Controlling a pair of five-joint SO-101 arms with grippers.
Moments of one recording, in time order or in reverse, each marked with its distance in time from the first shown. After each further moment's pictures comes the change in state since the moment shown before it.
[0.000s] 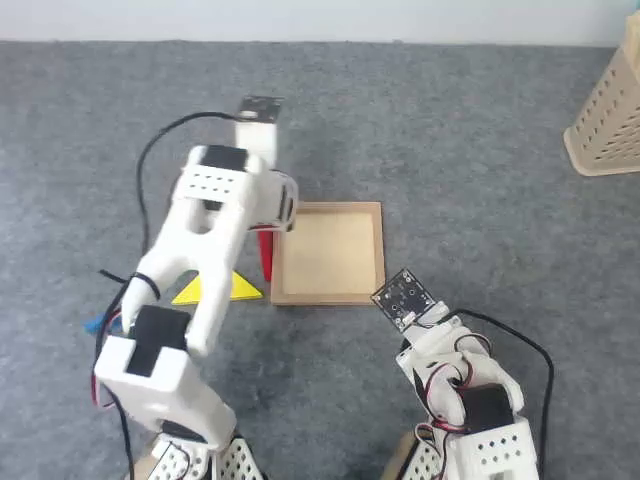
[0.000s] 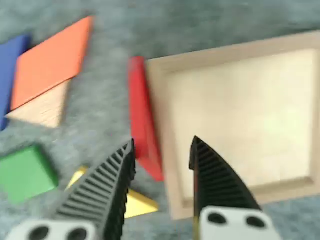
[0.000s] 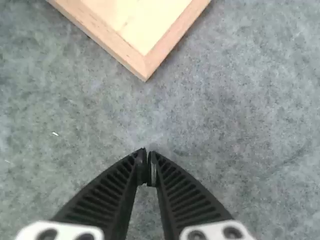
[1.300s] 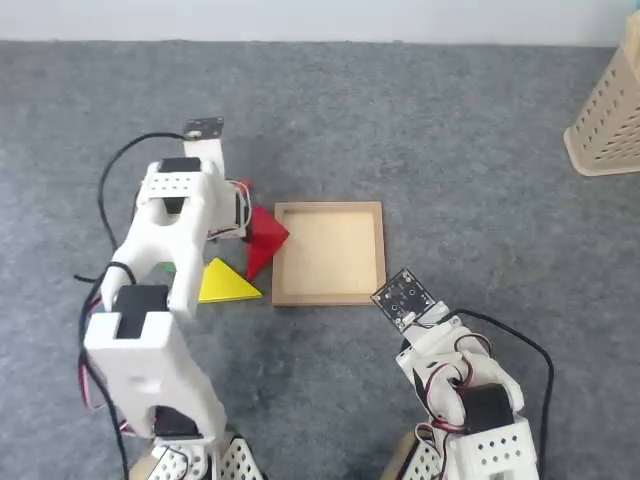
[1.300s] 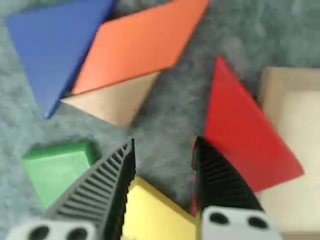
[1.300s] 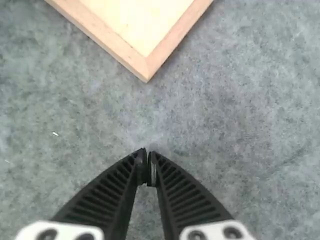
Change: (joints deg) left arm -13.5 8.3 2.5 -6.3 -0.3; right arm 0.0 0.0 0.0 0.0 0.0
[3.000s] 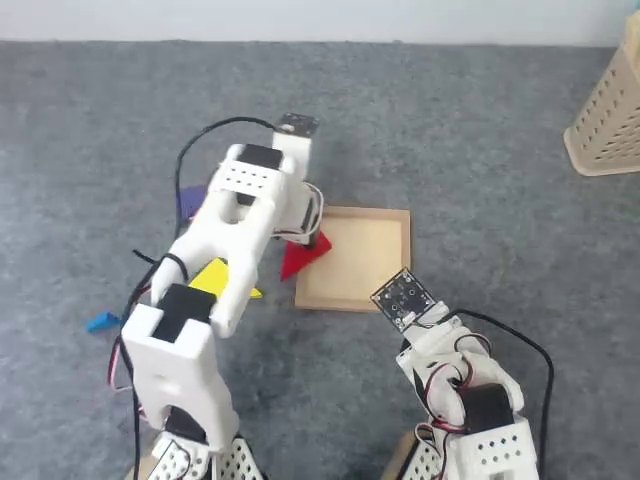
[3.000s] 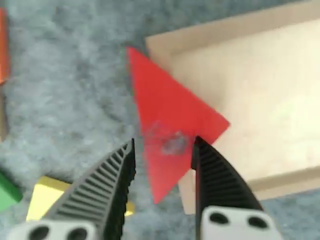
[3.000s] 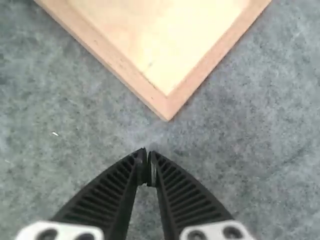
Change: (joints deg) left arm 18.6 1.1 -9.1 10.5 -1.0; right arm 0.0 0.0 0.0 0.0 0.0
